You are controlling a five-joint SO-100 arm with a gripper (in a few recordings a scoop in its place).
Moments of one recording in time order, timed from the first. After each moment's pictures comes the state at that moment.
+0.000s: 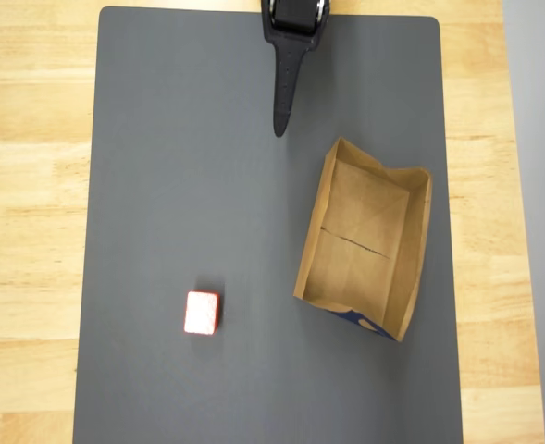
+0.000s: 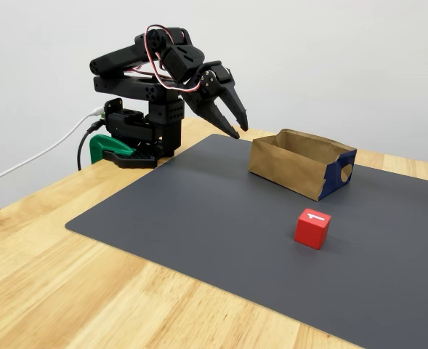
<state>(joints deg) 14.1 174.0 149.0 64.2 -2.8</state>
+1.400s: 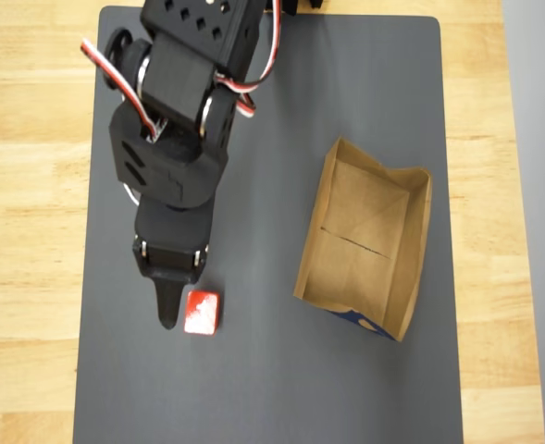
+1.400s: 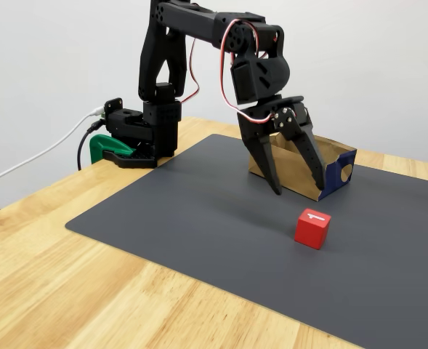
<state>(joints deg) 29.1 71.9 73.7 58.8 -18.4</state>
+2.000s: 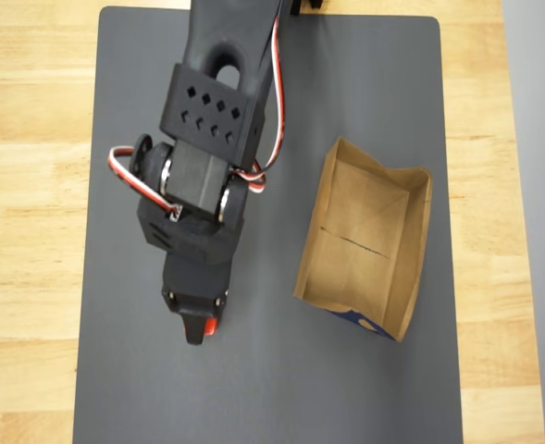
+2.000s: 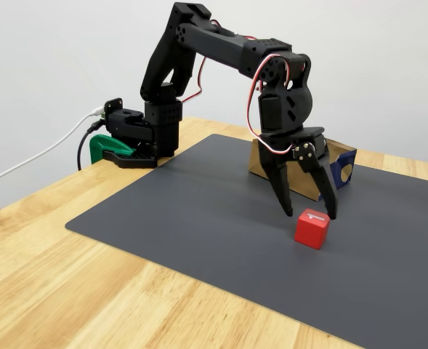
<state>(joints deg) 25.2 57.7 59.5 66.1 -12.8</state>
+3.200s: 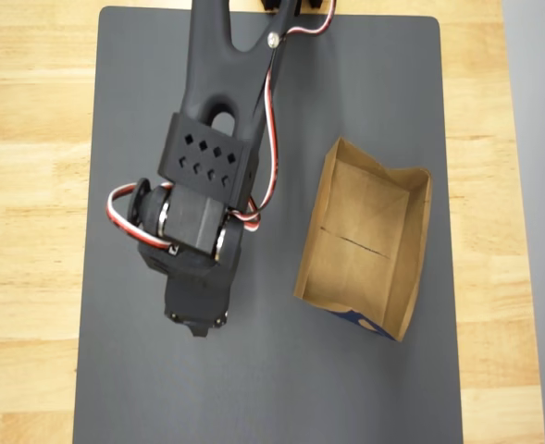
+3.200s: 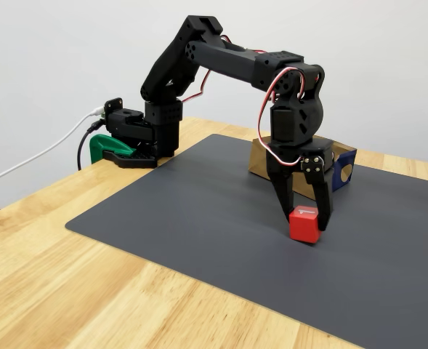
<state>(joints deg) 23.8 50.4 51.2 70.7 -14.0</state>
